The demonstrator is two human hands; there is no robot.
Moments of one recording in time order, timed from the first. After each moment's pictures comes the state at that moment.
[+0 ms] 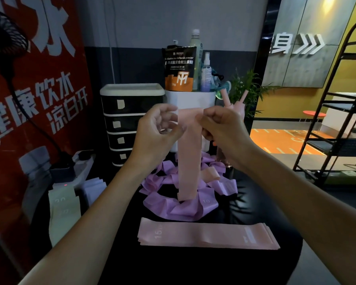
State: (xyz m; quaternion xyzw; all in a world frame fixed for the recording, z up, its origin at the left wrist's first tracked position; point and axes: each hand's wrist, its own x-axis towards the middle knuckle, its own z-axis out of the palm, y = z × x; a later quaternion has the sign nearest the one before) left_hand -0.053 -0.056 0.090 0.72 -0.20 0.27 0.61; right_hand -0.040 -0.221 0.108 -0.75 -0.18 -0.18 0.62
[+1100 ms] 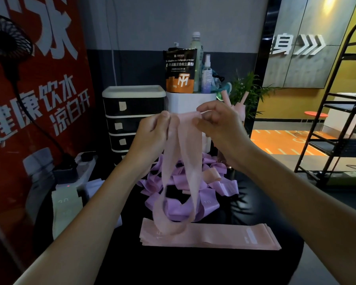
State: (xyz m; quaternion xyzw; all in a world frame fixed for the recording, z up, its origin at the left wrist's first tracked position) left_hand -0.054 -0.047 0.094 0.76 -0.15 0.21 0.60; right_hand -0.053 -0.214 0.117 -0.75 -0.20 -0.19 0.60
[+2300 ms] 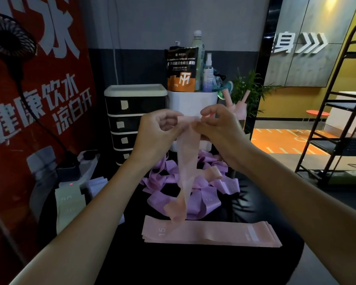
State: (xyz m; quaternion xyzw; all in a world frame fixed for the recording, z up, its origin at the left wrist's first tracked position) left_hand -0.054 -0.050 0.096 0.75 -0.20 0.27 0.57; right_hand -0.049 -0.212 0.109 -0.73 -0.16 -0.12 0.66
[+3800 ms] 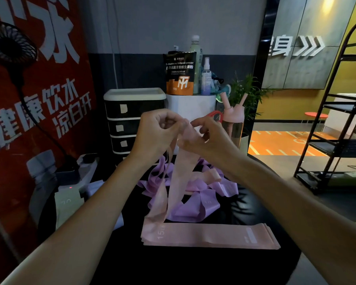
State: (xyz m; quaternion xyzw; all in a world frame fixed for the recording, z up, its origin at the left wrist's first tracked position) left_hand -0.048 -0.052 0.103 0.75 -0.23 0.31 0.54; right_hand -0.063 -0.207 0.101 -0.84 -0.15 -0.13 0.50
